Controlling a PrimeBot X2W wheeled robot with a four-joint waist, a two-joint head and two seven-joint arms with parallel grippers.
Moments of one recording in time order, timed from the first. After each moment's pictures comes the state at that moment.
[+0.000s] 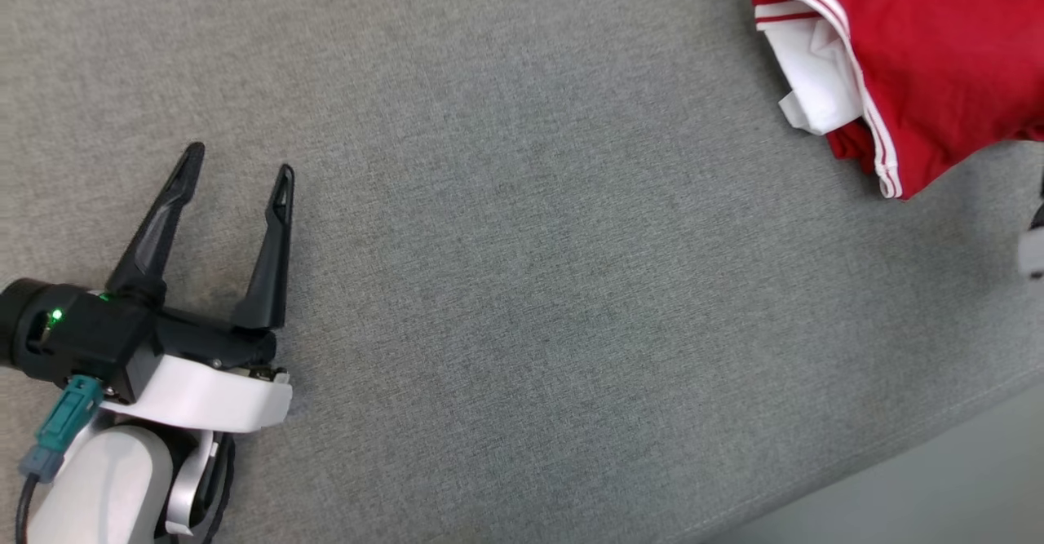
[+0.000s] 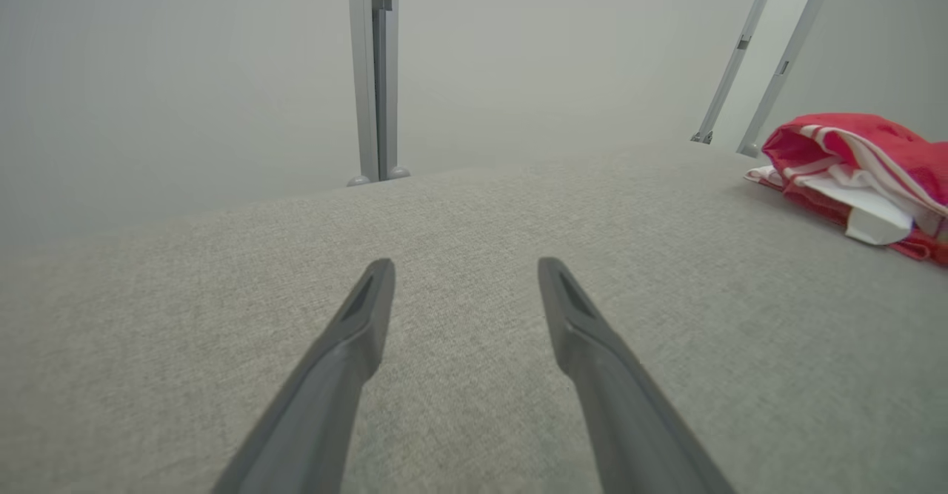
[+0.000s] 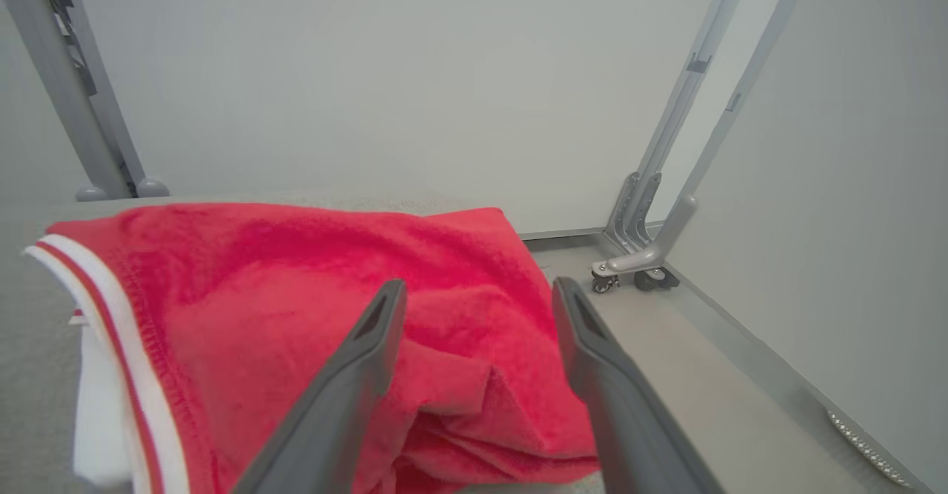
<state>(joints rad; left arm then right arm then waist) -0.25 0.43 -0.28 -0.18 -0.34 0.13 -0.14 -0.56 -0.32 -0.10 0.48 0.36 0.13 -0.26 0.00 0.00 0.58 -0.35</state>
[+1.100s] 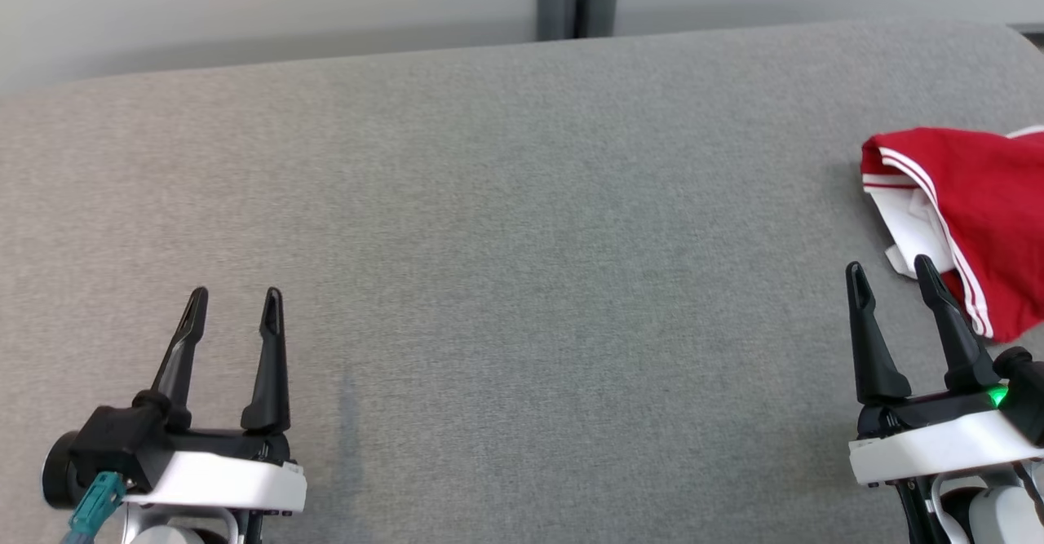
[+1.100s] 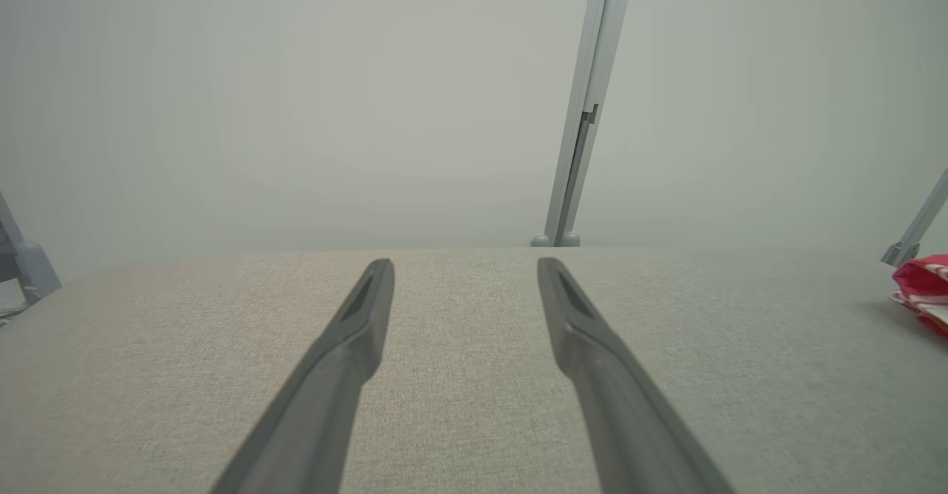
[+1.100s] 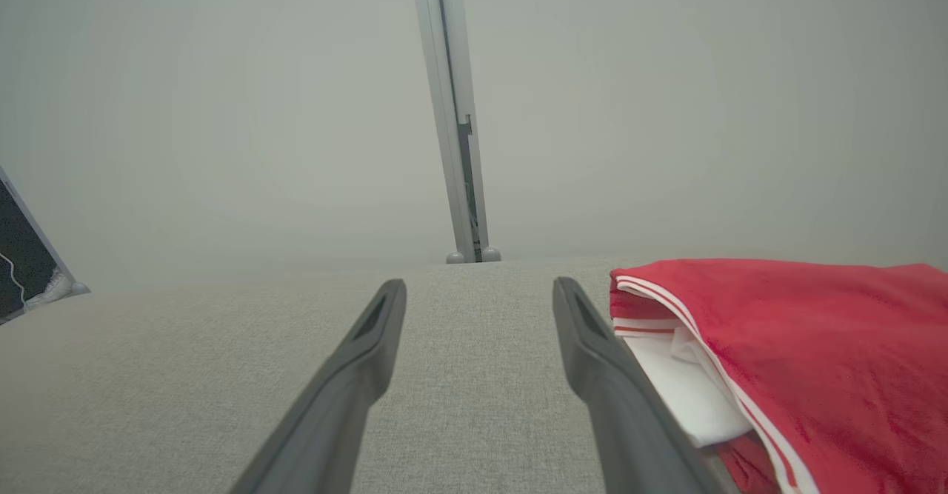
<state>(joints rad) -0.05 0.30 -0.23 -0.03 -0.43 0.17 -0.26 -0.09 -0.10 0.01 0.03 0.26 0.13 -0.21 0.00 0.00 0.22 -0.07</state>
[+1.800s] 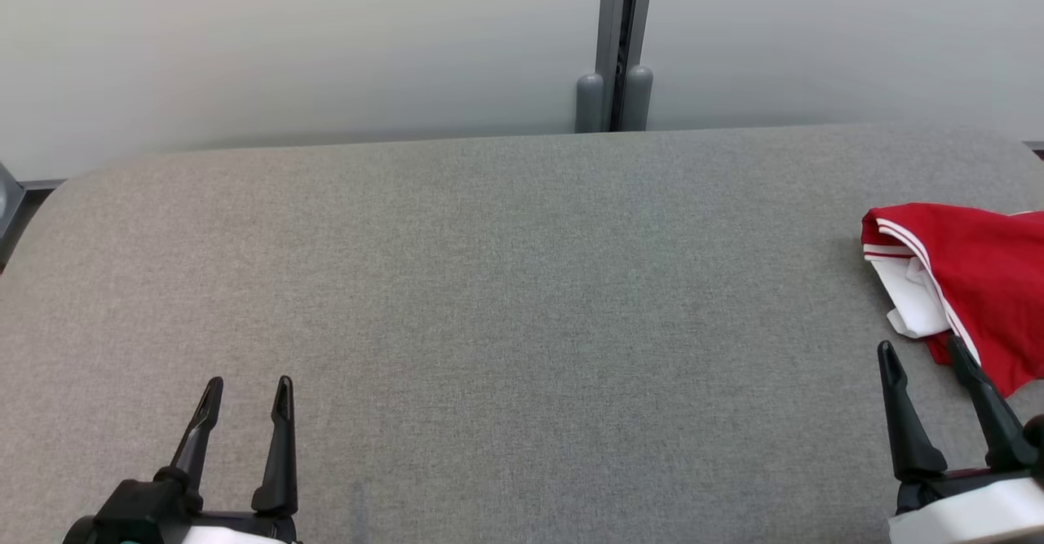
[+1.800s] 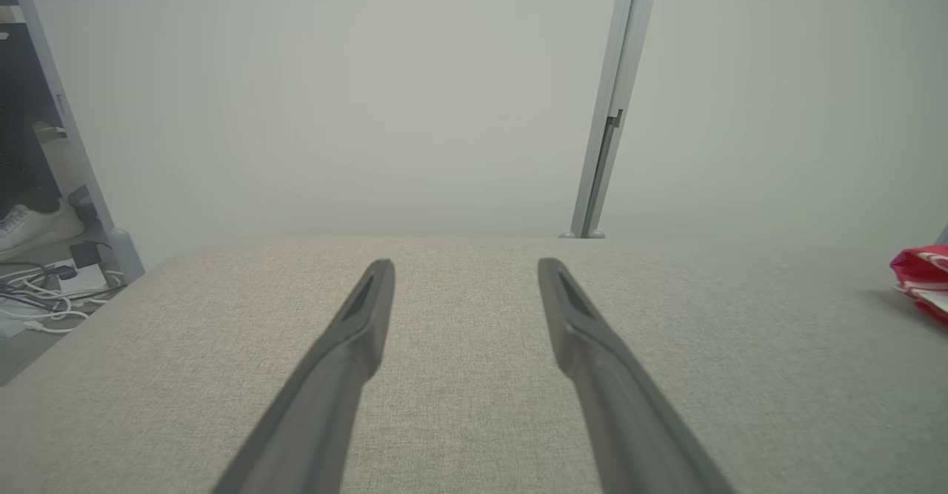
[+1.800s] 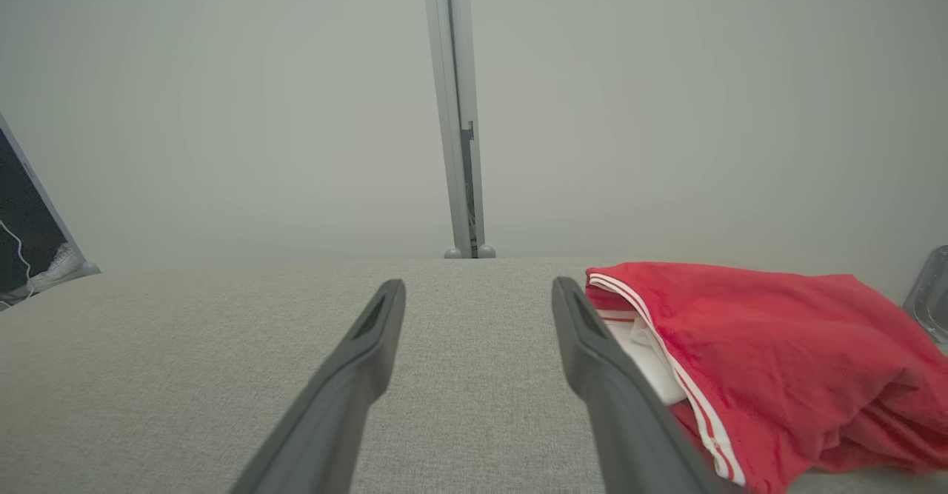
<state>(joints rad) 0.10 0.29 -0.23 -0.01 -0.42 0.17 -0.26 0.08 -0.12 -0.05 -0.07 0.24 0.13 -0.09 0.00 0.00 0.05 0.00</state>
